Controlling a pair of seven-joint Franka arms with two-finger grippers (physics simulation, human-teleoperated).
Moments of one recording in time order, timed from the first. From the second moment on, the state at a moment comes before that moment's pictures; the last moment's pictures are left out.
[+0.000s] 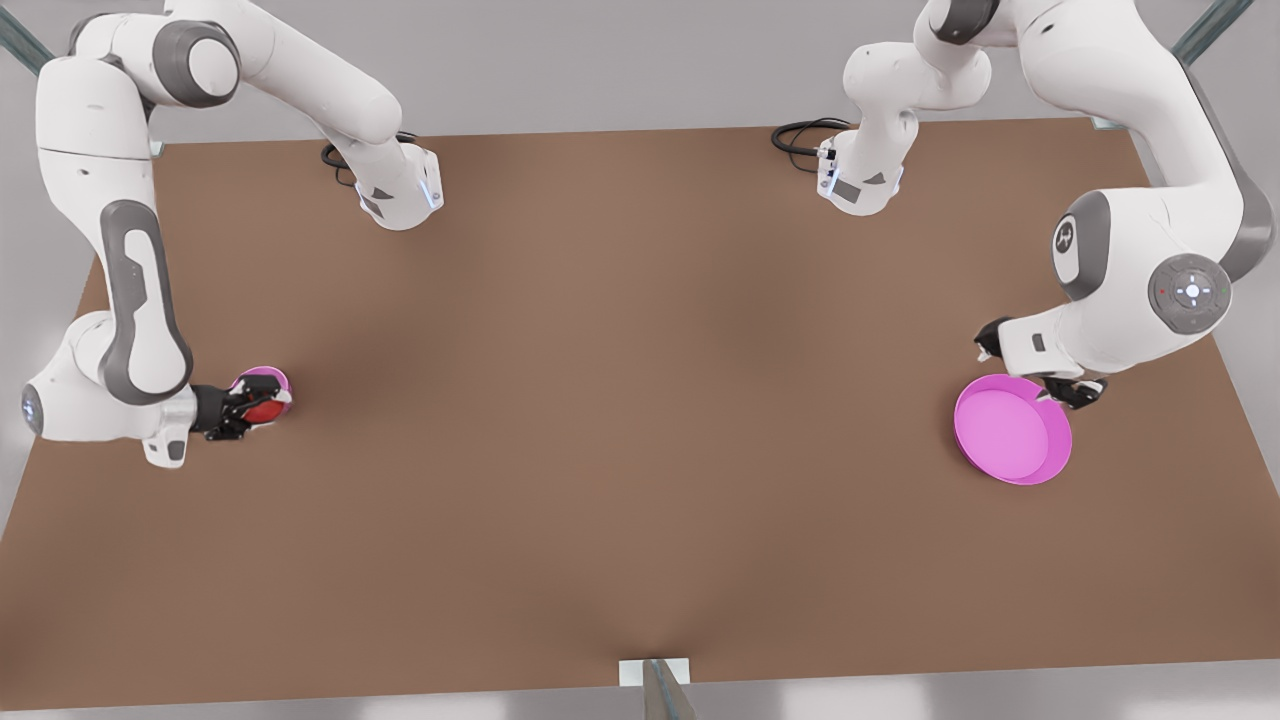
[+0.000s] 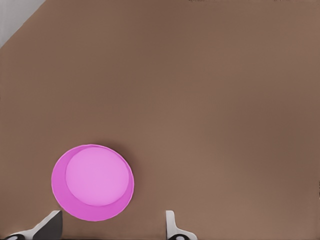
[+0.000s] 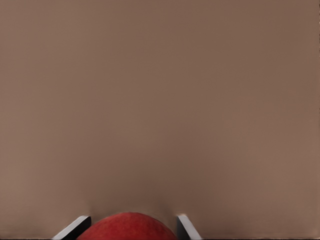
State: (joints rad) left arm -0.10 0.27 0.05 -1.41 0.08 1.54 0.65; right arm -0.68 0.47 0.37 -1.80 0.20 1.80 -0.98
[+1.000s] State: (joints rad) left arm -0.10 0.27 0.05 -1.40 0.08 1.53 0.15; right arm -0.74 0.49 0.38 -1.88 -0.03 1.89 -1.17
